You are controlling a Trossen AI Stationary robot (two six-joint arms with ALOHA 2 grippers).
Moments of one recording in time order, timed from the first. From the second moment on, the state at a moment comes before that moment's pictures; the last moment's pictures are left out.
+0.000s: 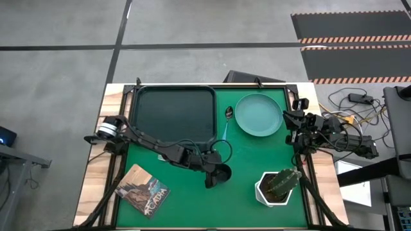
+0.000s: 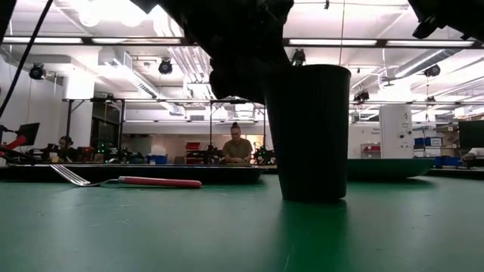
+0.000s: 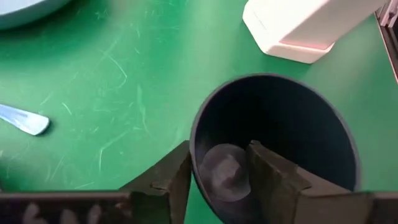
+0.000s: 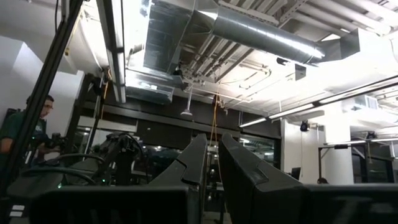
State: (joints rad) left arm -0.29 1.89 1.30 -0.15 -0.21 -0.39; right arm -0.16 0.07 0.08 0.62 0.00 -0.20
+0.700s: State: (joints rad) left arm -0.27 1.81 1.31 -0.15 -0.21 -0.41; right arm -0.16 0.07 0.08 0.62 0.00 -0.20
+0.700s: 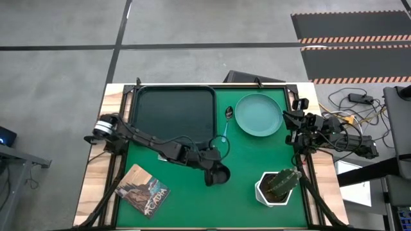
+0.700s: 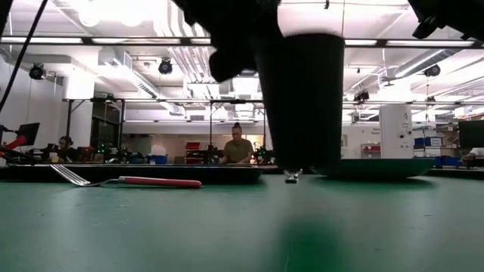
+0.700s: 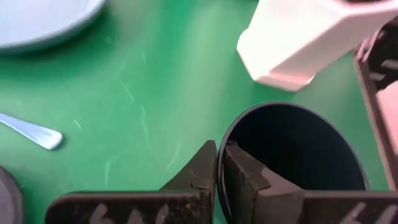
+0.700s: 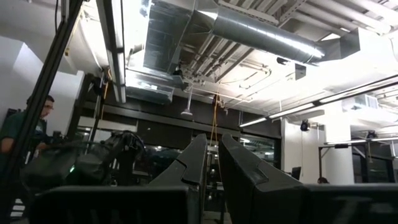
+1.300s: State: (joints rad) left arm -0.08 1.37 1.19 -0.53 -0.46 -0.33; right arm -0.16 0.07 0.08 0.62 0.00 -0.18
